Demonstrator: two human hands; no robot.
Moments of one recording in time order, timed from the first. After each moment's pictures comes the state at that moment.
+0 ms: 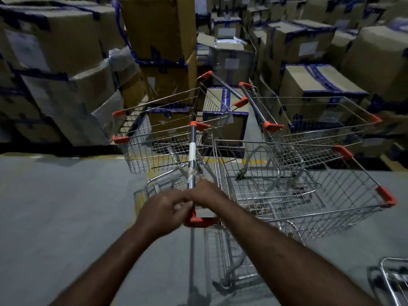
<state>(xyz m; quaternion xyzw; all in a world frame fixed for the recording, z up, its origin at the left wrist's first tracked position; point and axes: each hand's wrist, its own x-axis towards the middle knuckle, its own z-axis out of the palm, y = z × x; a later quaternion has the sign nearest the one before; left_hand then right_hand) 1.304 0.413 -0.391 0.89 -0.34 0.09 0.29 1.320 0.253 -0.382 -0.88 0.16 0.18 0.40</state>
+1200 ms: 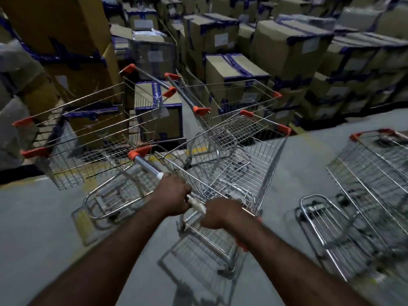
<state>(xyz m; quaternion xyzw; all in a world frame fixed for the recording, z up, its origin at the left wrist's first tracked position) 1.296 0.271 -0.431 0.84 -0.54 0.02 -0.03 1.151 0.164 -0.373 -0.93 0.22 0.27 0.14</state>
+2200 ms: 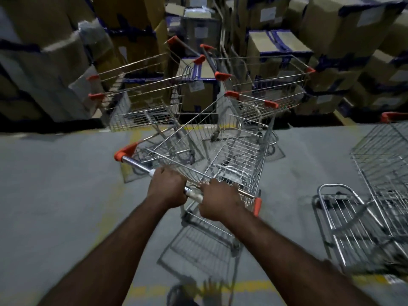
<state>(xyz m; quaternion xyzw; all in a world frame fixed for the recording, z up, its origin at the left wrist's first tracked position) 1.027 0.333 -0.421 0.93 -0.34 0.01 -0.13 0.930 0.193 -0.401 -0.98 0.07 0.15 0.07</state>
